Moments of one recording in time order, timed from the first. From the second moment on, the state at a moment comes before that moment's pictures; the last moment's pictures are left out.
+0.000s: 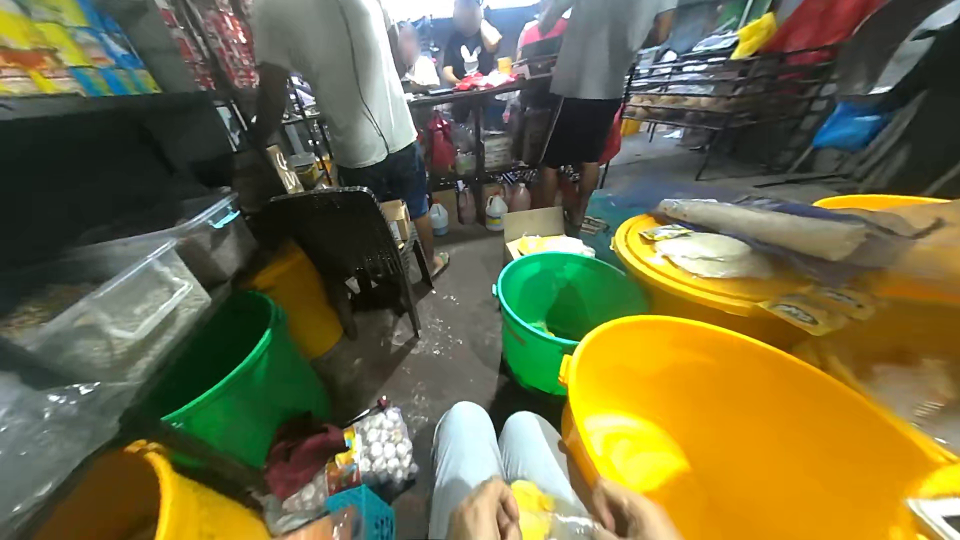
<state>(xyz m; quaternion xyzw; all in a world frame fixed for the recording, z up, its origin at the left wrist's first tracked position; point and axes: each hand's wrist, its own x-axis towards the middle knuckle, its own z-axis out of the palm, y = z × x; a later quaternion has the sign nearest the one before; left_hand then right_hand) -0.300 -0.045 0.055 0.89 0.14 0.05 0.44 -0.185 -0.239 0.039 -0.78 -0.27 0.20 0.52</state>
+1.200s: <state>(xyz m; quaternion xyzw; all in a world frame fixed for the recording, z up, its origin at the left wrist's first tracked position) -0.251 -0.039 0.050 0.51 -0.11 -0.21 0.83 -0.154 -0.169 0.196 -0.63 -0.74 -0.19 0.14</state>
